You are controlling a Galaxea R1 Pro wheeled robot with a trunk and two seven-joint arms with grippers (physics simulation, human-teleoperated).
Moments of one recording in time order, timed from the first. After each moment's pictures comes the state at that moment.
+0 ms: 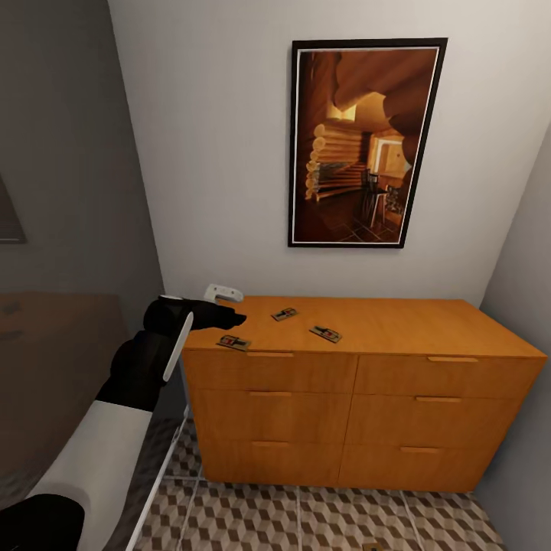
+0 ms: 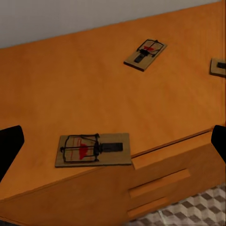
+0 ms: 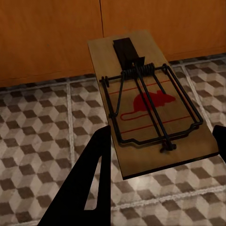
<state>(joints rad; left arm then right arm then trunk) -0.89 -0.03 -0.17 -1.27 -0.10 1.01 -0.31 -0.23 0.09 0.04 -0.01 -0.16 -0.73 -0.12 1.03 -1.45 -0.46</state>
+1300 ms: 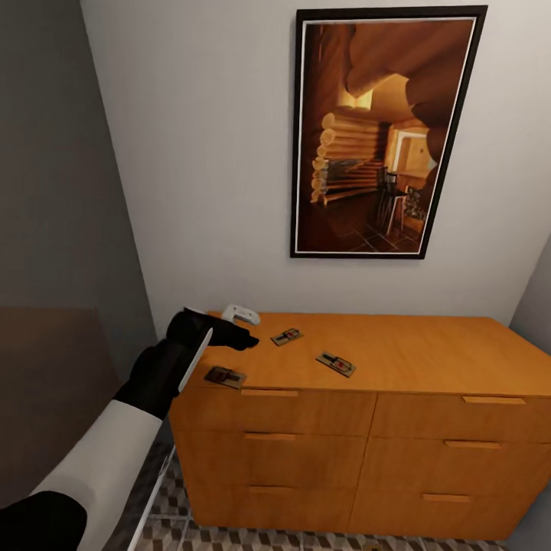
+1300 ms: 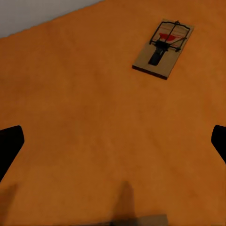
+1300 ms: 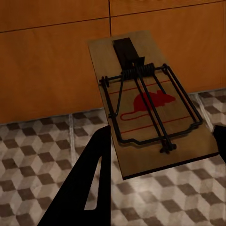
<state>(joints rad) -0.89 -0.03 -0.31 -1.15 -0.10 1.00 -0.34 -0.23 0.09 0.04 -0.01 -0.16 -0.73 -0.12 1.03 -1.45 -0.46</state>
